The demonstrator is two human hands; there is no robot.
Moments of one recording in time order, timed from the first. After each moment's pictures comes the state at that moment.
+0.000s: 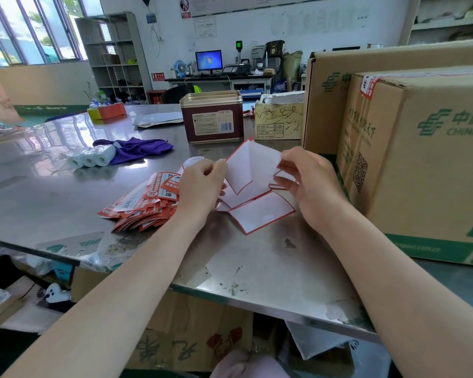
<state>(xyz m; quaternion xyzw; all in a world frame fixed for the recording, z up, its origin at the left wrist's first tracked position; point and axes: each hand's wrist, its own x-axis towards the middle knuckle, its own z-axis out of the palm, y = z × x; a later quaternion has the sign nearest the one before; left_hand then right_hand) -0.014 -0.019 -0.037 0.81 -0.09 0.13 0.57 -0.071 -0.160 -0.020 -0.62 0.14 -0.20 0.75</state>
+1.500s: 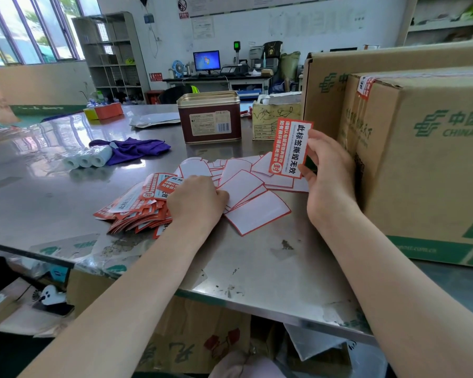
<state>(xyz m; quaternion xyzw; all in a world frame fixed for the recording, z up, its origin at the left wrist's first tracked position) -0.012 -0.019 -0.048 0.98 -0.05 0.19 0.10 -0.079 -0.168 -0.009 -0.51 0.17 -0.31 0.78</state>
